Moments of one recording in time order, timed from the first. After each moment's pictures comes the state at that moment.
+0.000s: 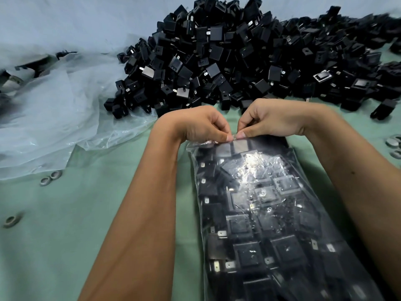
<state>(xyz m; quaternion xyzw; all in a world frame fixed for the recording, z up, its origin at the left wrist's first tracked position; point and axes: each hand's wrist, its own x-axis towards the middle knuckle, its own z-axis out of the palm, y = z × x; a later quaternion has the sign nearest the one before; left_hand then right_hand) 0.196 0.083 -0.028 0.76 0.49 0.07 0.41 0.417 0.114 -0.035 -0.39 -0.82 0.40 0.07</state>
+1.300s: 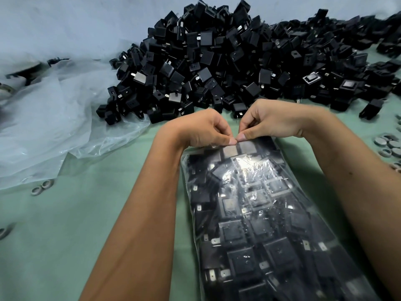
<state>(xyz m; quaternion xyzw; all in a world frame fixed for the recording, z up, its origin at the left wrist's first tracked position) 0.214 0.089 -0.037 0.76 0.50 0.10 0.41 0.433 0.109 -0.033 -0.42 -0.80 0.42 0.09</state>
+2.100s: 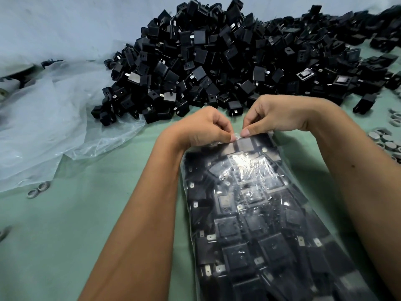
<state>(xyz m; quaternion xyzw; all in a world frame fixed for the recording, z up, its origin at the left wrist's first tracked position) 0.227 0.085 -0.044 0.75 0.49 0.16 0.42 0.446 0.102 -0.018 -0.44 -0.80 0.41 0.06</state>
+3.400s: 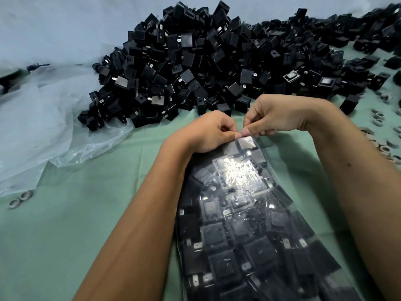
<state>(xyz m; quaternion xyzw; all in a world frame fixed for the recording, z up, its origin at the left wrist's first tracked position) 0.264 0.088 -0.045 0.80 0.50 0.12 0.32 0.472 0.111 -0.025 -0.45 -0.79 0.41 0.08</state>
